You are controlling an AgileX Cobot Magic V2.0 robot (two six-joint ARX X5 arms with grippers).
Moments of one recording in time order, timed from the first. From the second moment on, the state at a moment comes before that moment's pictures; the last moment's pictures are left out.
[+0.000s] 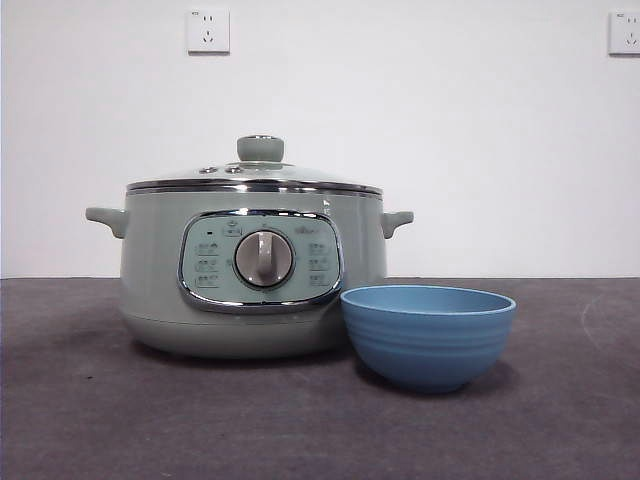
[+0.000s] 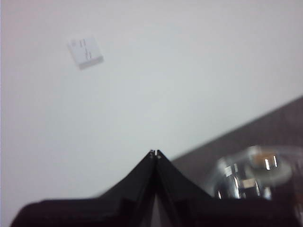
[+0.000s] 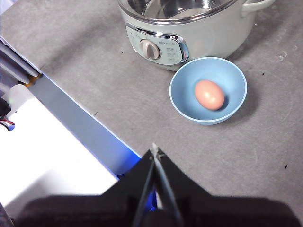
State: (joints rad) left arm -0.01 0.44 0.61 -0.05 0.26 0.30; right arm 0.62 0.65 0.97 -1.04 -0.23 0.06
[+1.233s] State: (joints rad) left arm 0.01 0.00 0.02 -0.18 0.05 0.06; right arm 0.62 0.65 0.97 -1.04 -0.23 0.06
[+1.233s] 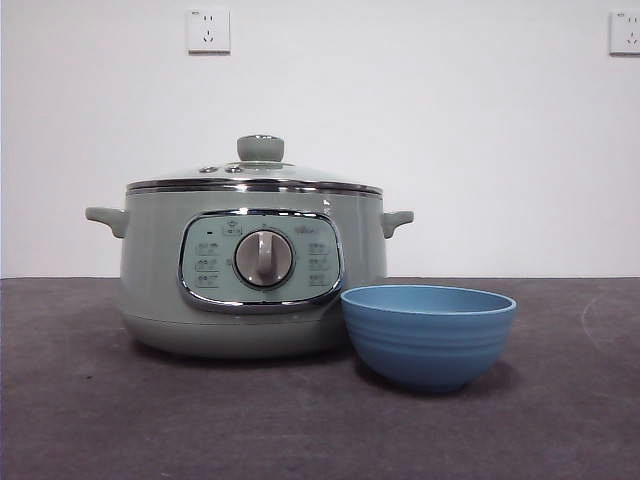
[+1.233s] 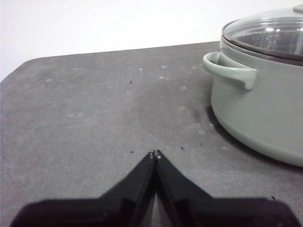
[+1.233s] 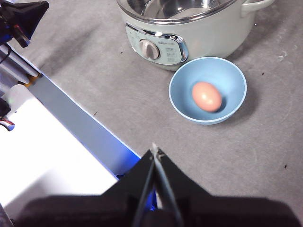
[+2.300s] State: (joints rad) left arm 0.01 0.00 0.02 -0.18 0.05 0.06; right arm 0.22 0.40 0.85 -0.63 -0.28 -0.01
